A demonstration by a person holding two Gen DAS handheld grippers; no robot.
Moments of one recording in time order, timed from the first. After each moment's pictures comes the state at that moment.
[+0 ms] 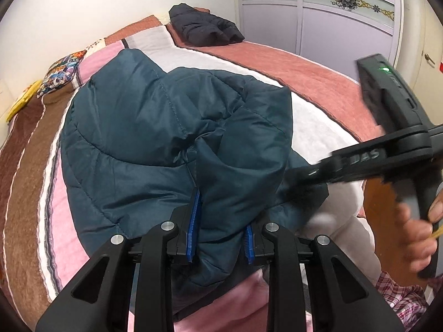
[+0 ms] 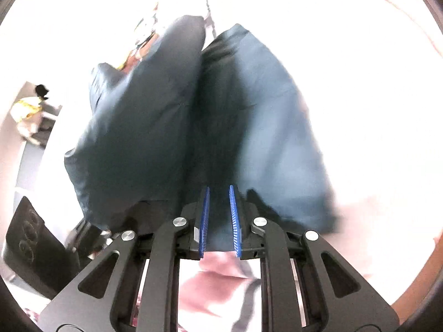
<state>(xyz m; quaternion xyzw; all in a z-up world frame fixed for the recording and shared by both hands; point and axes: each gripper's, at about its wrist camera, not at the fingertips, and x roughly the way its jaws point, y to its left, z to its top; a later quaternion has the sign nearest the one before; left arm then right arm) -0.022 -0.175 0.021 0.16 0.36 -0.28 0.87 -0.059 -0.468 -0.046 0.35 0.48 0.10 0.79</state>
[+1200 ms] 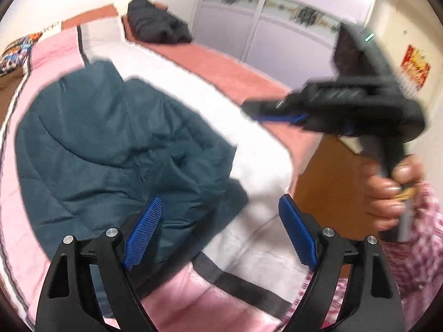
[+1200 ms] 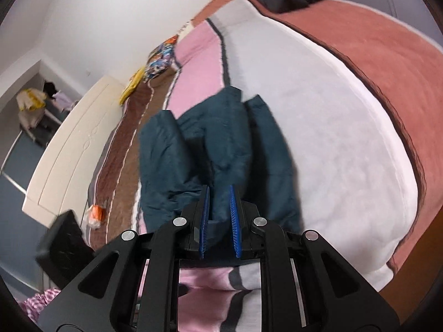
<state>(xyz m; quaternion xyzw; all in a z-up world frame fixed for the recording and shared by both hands) -0.035 -0.152 0.057 0.06 0.38 -0.44 0.81 -0.067 -0.489 0.055 0.30 0.40 0.12 0.86</state>
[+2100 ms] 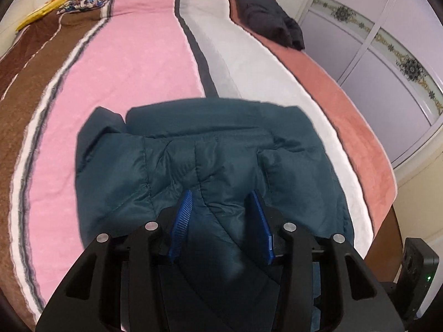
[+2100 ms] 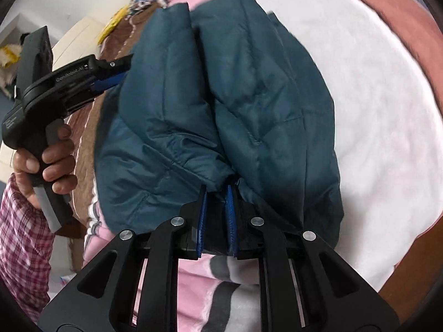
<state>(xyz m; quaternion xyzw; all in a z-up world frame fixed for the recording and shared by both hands) 0.148 -0.134 0.023 -0.02 0.48 -0.23 0.85 -0.005 -0.414 -0.053 0.23 0.54 0.10 0.80</state>
